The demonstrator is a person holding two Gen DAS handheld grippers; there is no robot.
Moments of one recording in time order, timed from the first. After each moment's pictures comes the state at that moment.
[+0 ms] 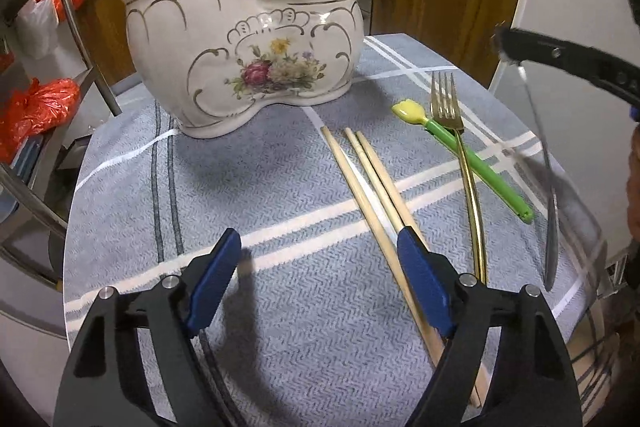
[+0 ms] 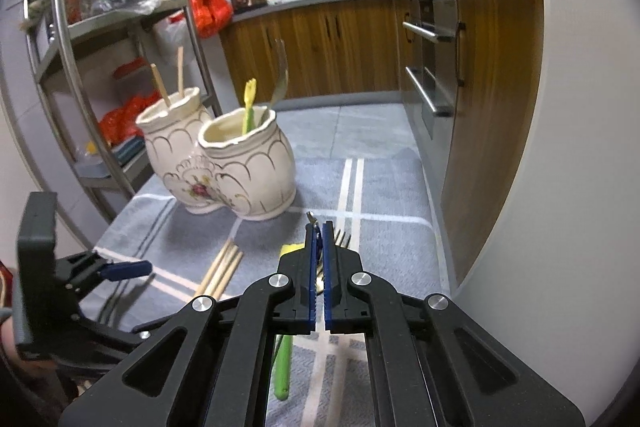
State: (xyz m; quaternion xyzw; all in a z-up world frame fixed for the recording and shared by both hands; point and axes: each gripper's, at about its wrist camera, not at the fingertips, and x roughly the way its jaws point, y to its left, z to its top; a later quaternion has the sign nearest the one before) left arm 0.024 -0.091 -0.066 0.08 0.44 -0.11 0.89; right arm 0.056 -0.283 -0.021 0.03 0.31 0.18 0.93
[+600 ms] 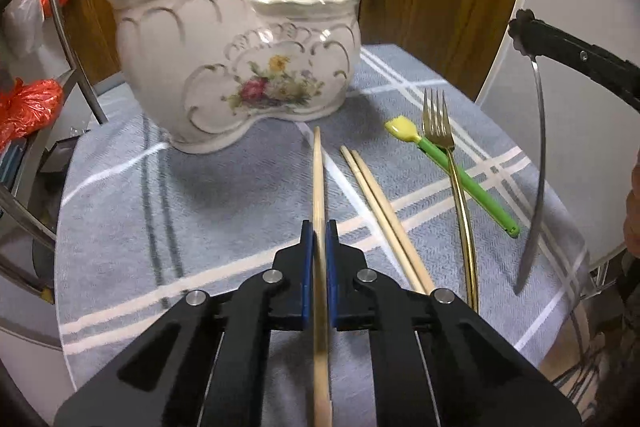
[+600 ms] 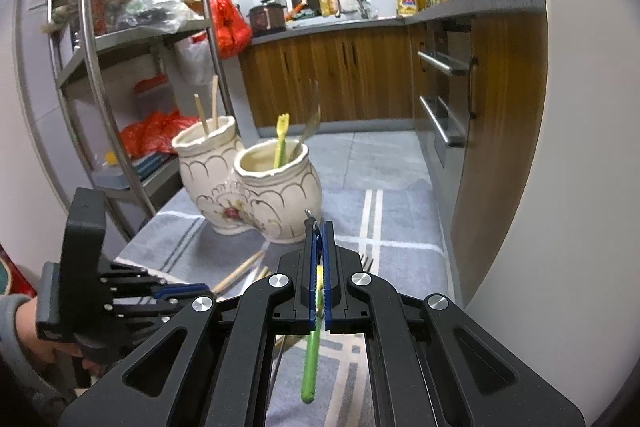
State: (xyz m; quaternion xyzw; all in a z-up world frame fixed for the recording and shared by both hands) left arm 0.034 -0.075 -0.055 0.05 0.43 -0.16 0.89; right arm 0.034 -0.273 0.002 0.02 0.26 0.20 0.94
